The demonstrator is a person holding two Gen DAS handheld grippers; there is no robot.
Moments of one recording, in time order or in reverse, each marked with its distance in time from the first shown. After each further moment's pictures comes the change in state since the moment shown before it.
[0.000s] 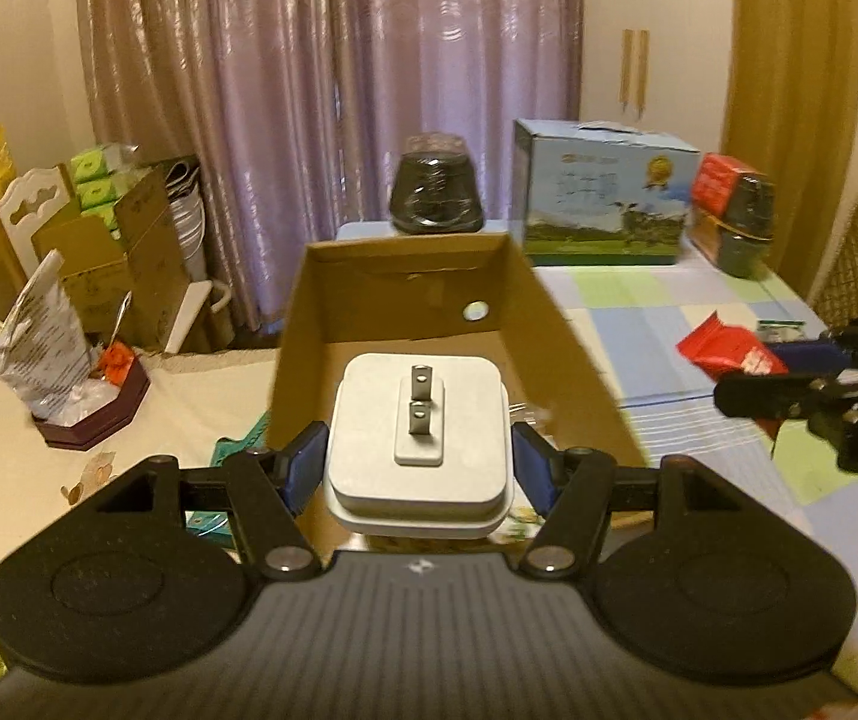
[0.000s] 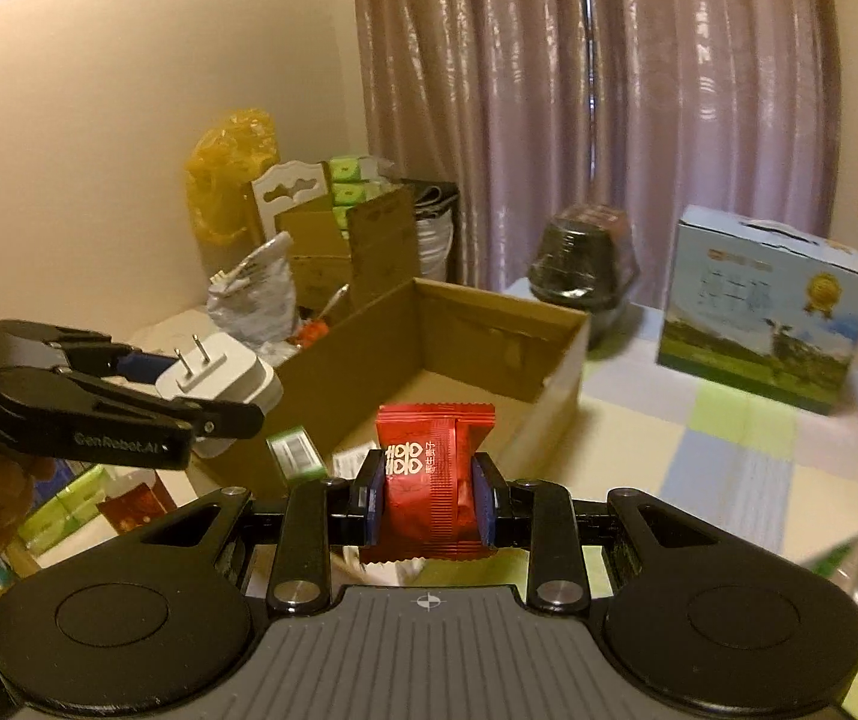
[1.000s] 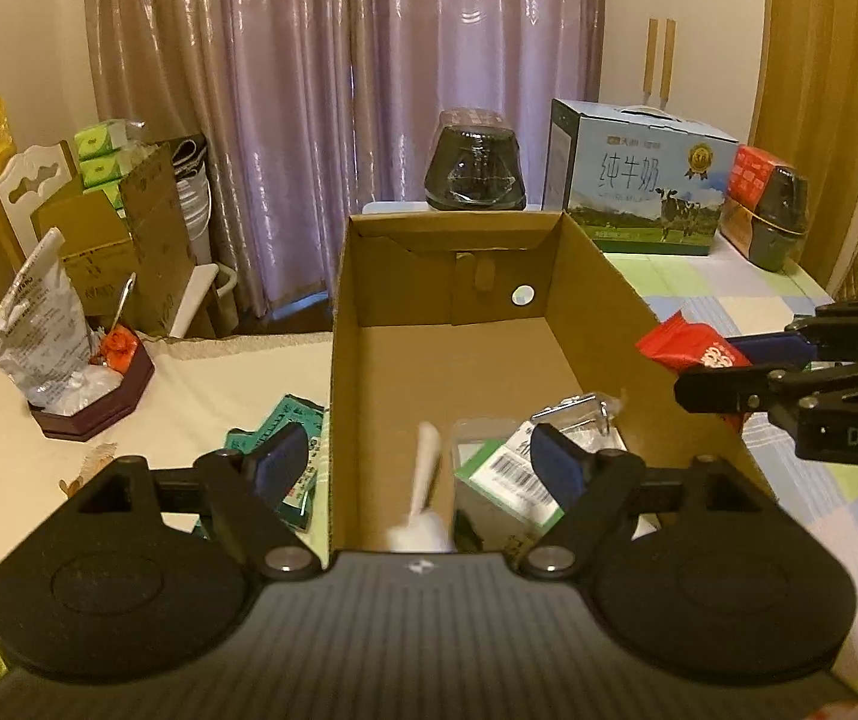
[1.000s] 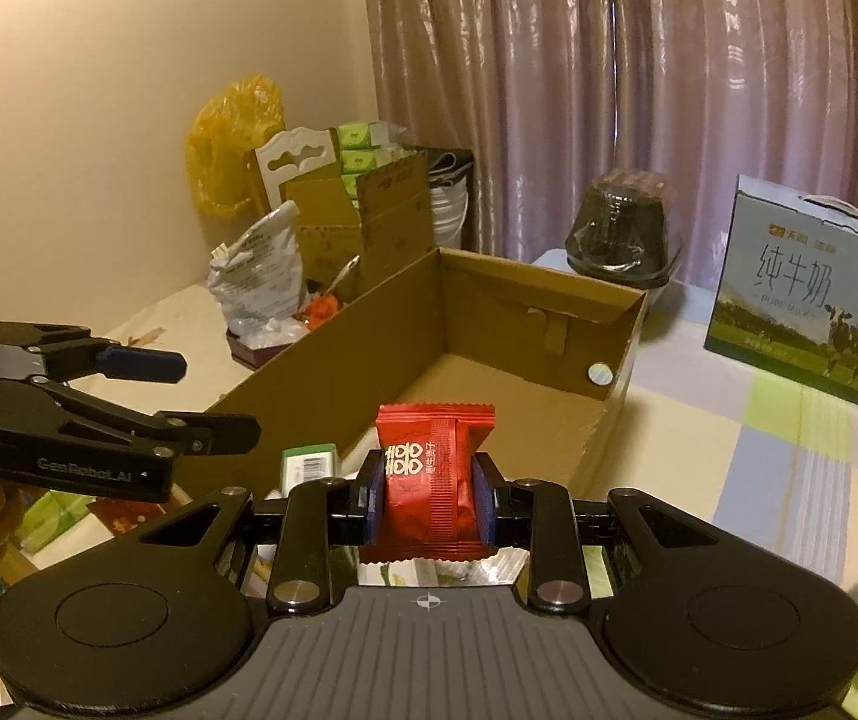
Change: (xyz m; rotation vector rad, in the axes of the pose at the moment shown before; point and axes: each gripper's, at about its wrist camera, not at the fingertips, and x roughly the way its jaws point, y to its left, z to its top) left arm 0.035 0.045 -0.008 -0.011 0.017 -0.009; right arm 0.067 0.008 0.004 0.008 0.061 0.014
